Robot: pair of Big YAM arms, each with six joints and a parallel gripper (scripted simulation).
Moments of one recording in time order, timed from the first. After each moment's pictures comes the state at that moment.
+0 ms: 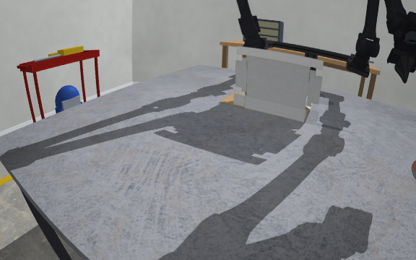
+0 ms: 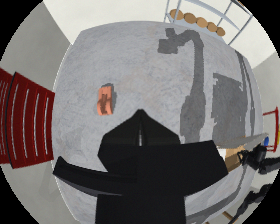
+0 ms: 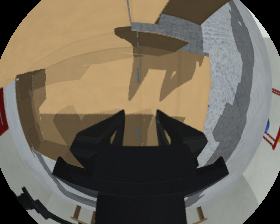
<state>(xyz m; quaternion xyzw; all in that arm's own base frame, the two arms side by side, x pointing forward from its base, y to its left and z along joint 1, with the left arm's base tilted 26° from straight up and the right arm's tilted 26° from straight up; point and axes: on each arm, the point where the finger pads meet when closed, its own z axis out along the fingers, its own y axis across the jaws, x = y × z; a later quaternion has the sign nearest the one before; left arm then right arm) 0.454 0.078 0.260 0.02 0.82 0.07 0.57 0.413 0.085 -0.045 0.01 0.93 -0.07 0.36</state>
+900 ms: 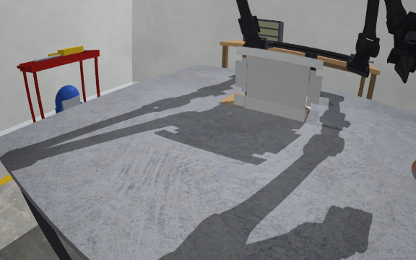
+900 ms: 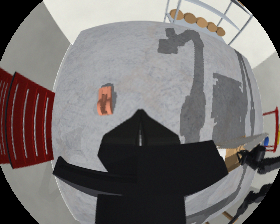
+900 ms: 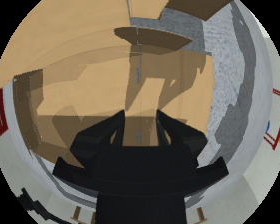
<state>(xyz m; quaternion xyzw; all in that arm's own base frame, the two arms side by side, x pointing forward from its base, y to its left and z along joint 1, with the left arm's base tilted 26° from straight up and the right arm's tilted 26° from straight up) 0.454 0.078 0.260 0.02 0.82 0.07 0.57 0.417 0.084 -0.052 0.01 0.93 -0.07 0.36</state>
